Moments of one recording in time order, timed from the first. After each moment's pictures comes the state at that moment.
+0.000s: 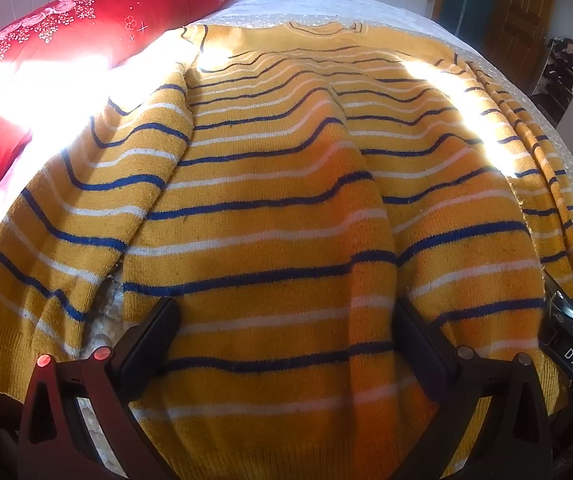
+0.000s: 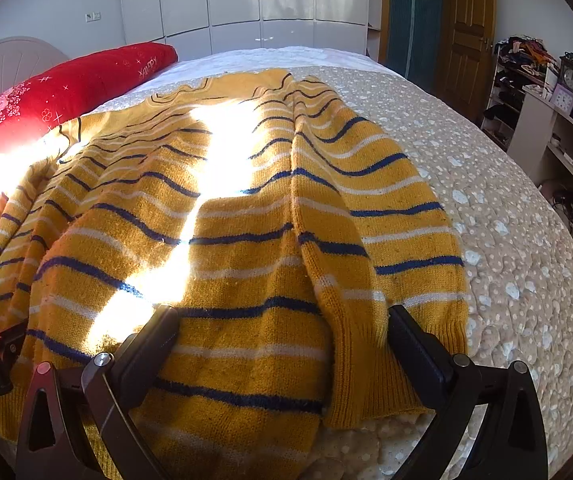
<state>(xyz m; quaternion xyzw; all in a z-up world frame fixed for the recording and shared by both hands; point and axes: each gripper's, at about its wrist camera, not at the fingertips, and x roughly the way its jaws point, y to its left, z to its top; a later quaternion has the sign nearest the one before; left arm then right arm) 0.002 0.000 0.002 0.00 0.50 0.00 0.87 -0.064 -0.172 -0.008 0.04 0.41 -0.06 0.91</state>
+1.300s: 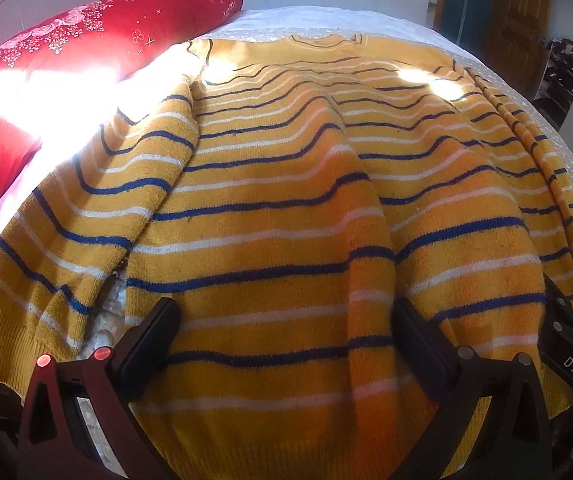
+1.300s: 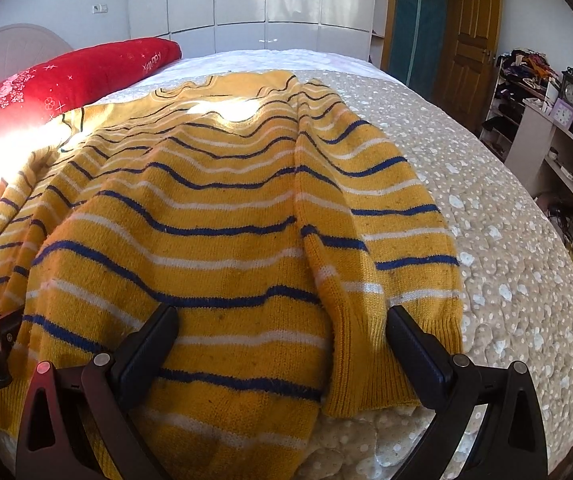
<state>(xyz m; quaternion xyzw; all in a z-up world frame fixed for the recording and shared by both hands) -0.007 -0.007 0.001 0.01 0.47 0.01 0.88 -0.073 -0.165 -0.013 0.01 0.40 -0.07 0.91</state>
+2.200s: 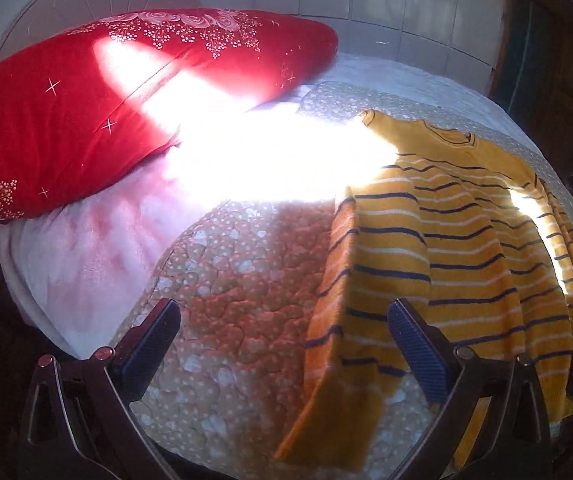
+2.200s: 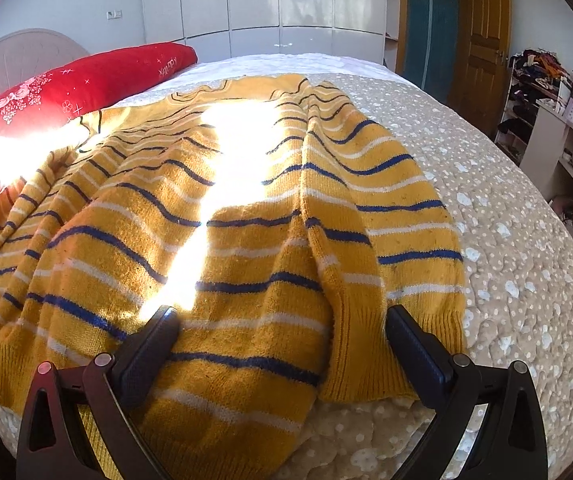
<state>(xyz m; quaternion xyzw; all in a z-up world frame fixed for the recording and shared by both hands) -0.024 0.173 0.069 -0.05 0.41 0.10 0.90 -0.084 -0.168 -0.013 0.02 0.39 -0.04 0.92</state>
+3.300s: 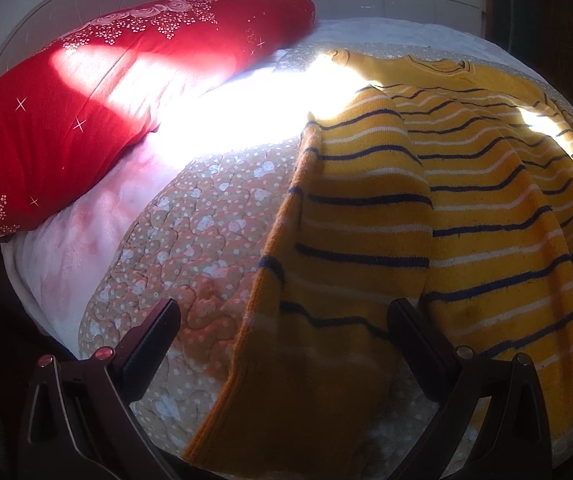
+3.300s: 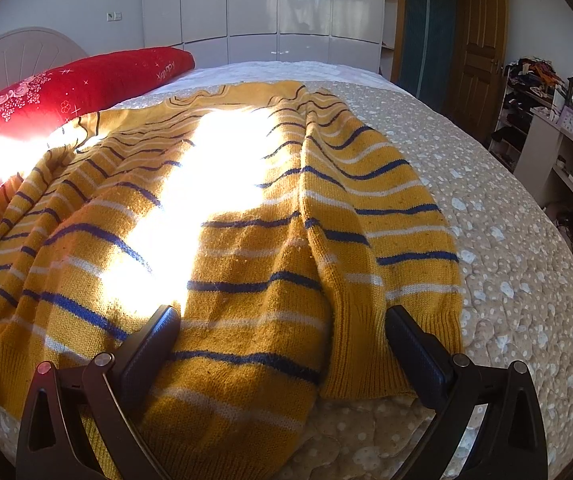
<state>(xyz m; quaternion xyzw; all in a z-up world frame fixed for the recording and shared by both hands) -0.017 0.126 0.020 0.04 0.45 0.12 0.88 -0.086 -0.164 -0.014 0.01 0.38 -0.05 0.92</state>
